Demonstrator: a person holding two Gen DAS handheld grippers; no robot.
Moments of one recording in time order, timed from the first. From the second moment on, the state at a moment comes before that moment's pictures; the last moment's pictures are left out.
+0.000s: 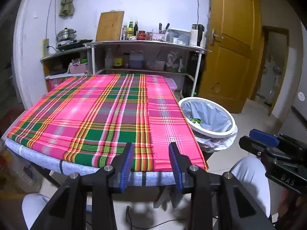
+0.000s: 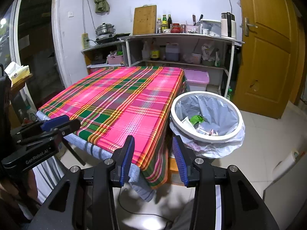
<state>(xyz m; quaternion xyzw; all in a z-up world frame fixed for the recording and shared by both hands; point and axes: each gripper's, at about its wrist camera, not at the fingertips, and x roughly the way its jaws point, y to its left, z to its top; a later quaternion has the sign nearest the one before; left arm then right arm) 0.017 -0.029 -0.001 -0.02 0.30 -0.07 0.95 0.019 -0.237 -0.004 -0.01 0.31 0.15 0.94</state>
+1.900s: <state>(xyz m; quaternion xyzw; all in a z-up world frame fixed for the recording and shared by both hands) 0.019 -0.035 -0.002 -0.03 0.31 -0.07 0.95 0.017 -0.237 -0.005 -0.01 0.32 0.15 0.94</state>
